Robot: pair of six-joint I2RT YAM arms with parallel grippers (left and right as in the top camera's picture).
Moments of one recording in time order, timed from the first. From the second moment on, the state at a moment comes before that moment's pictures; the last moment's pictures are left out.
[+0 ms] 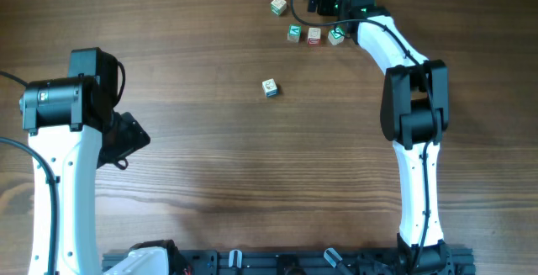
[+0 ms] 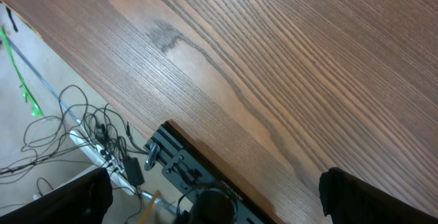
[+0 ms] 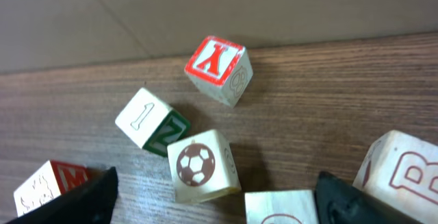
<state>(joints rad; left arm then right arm) 0.09 1.34 1.44 -1.68 -0.34 -0.60 0.18 2.57 2.05 -0.13 -0.13 0.24</state>
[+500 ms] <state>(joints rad) 0.09 1.34 1.44 -1.68 -0.34 -0.60 0.18 2.58 2.05 -0.22 -0.05 0.16</state>
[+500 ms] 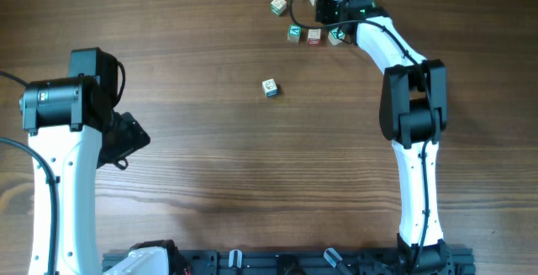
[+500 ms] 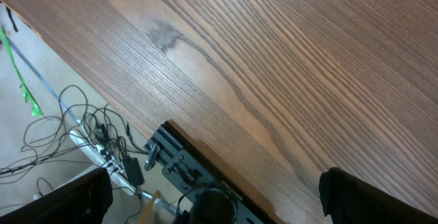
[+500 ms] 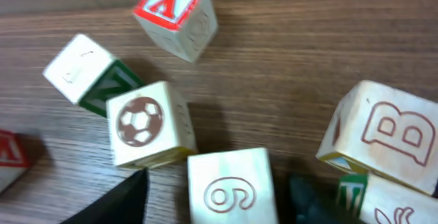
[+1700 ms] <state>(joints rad) 0.09 1.34 1.44 -1.68 -0.34 -0.60 0.18 2.28 2.05 -0.57 -0.03 0.10</state>
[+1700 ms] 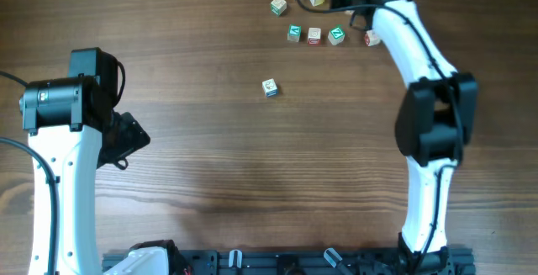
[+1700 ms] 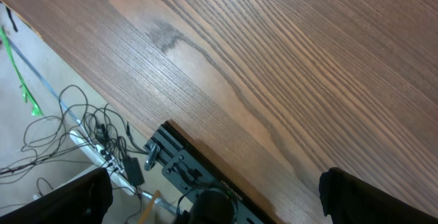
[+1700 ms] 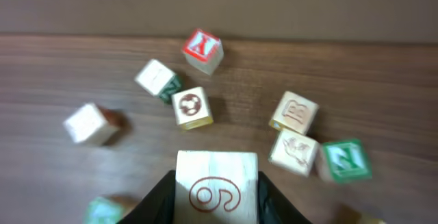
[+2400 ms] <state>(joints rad) 0.09 1.34 1.44 -1.68 -0.34 -0.60 0.20 1.99 1.99 -1.15 -0.24 0.14</state>
